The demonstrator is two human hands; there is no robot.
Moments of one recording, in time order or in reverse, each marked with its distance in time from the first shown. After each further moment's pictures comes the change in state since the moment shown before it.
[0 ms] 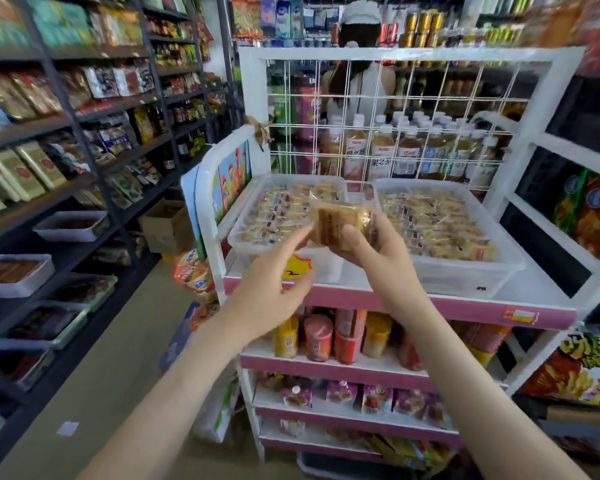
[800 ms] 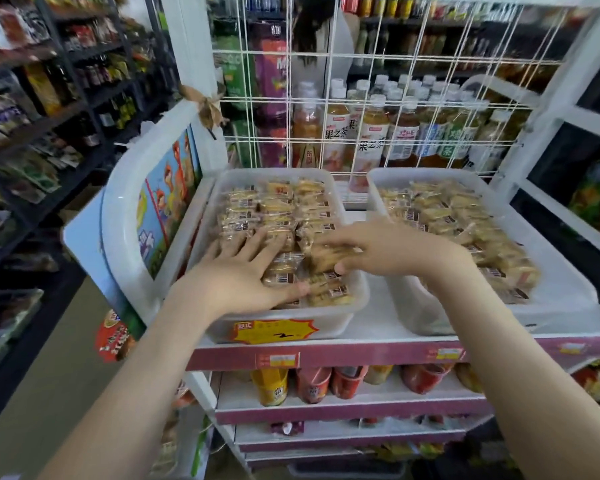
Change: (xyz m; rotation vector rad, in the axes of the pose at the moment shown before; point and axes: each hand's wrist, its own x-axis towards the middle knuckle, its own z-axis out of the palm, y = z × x) left_hand 0.149 -0.109 -0.014 0.741 -0.786 -0.351; right_hand 0.152 0.043 -0.022 -1.081 -0.657 0.293
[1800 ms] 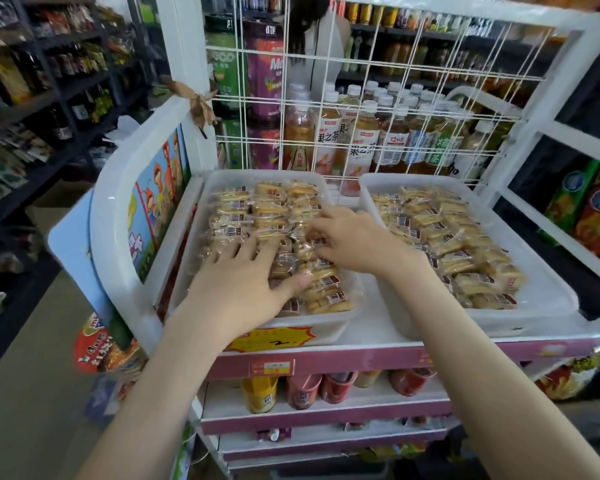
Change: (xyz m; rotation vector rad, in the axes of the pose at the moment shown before) left_hand -0.009 0.011 0.009 -0.106 0.266 0.008; right_hand 0.040 -0.001 0.017 -0.258 0.314 -0.023
